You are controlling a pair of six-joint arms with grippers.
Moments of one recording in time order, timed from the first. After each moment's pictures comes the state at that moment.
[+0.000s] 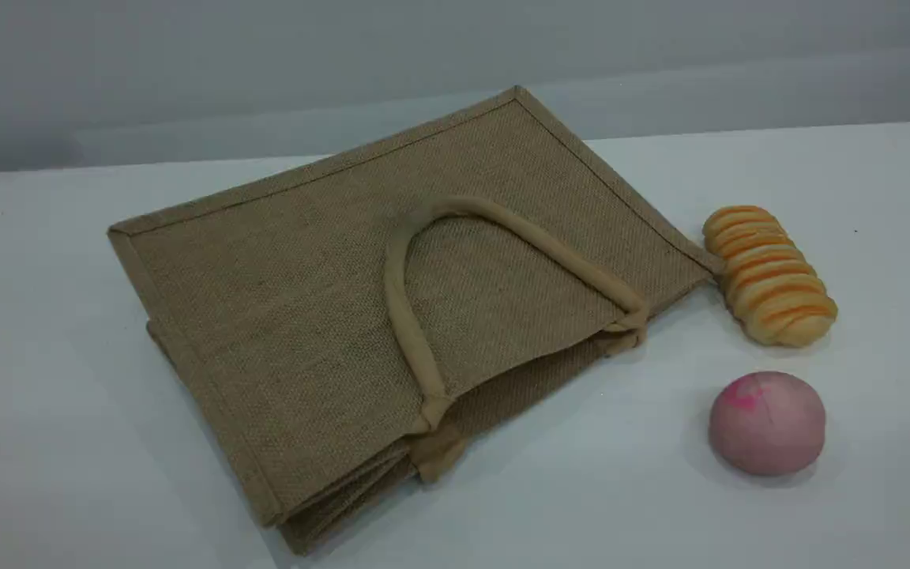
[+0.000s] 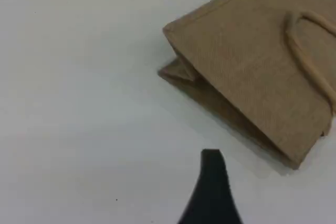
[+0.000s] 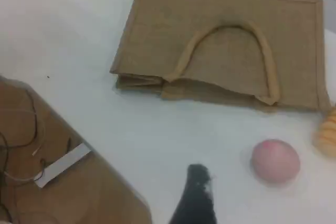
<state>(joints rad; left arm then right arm) -0.15 0.00 -0.50 -0.05 1.08 0.01 0.52 0.00 -0.51 0.16 1.07 -0.18</state>
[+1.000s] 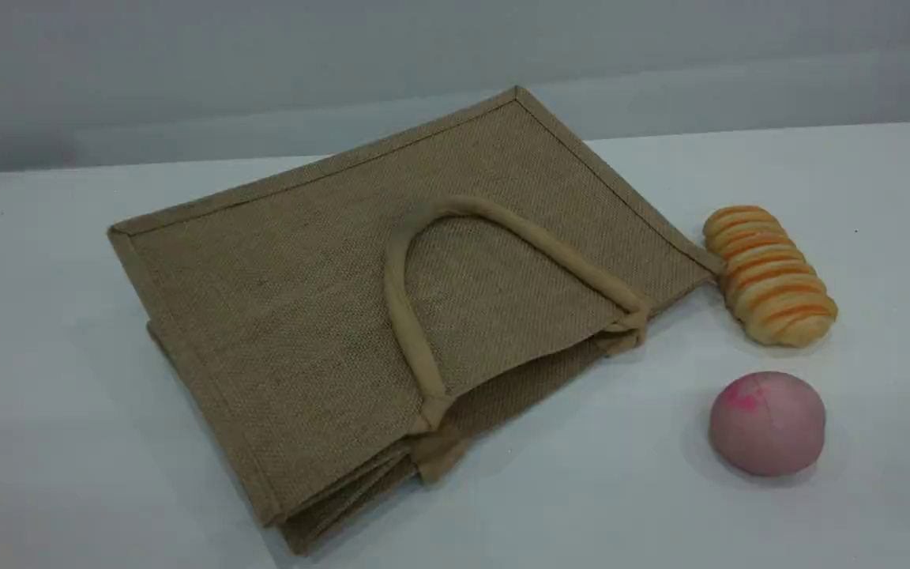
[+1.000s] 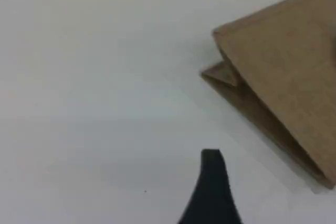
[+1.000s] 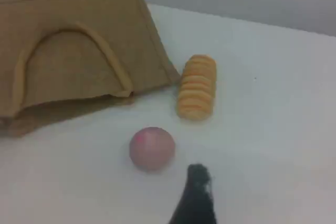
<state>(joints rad) 0.01 0.00 -0.50 -0.05 1.08 0.02 -0.05 0.00 -0.51 0.16 1.07 -0.18</state>
